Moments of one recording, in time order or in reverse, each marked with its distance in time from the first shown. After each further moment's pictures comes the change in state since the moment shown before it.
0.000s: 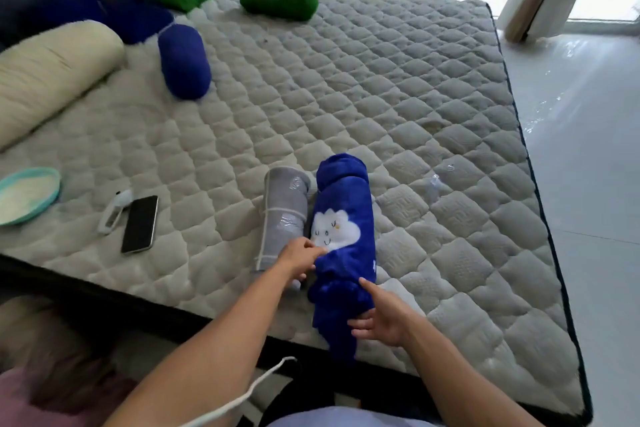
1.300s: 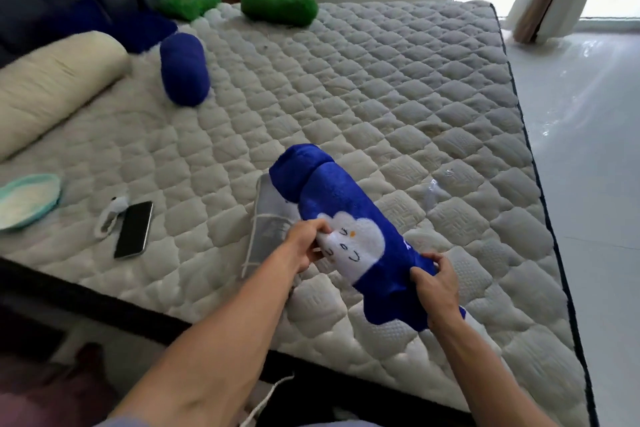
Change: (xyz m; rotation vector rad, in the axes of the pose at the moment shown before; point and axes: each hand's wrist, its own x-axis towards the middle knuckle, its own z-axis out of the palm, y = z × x) left_hand 0.004 0.063 0.029 -0.583 -0.009 -0.059; right_hand -0.026 -0.047 -0.074 -0.168 0.512 -0.731
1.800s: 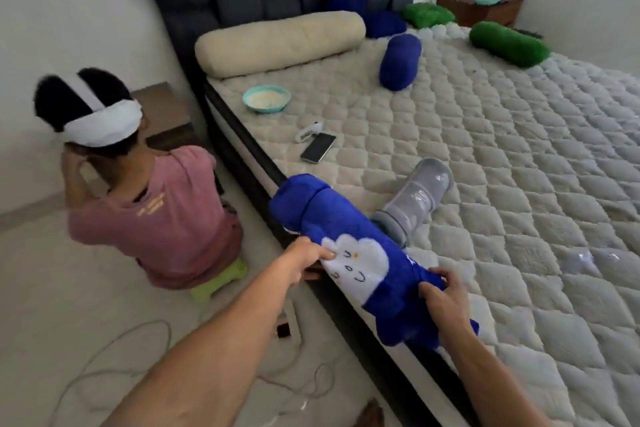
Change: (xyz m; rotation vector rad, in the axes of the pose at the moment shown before) left_hand -0.219 -0.166 -0.170 -0.159 0.442 0.030; right_hand -0.171 0.012 0.033 -0.329 -0.555 -0.199
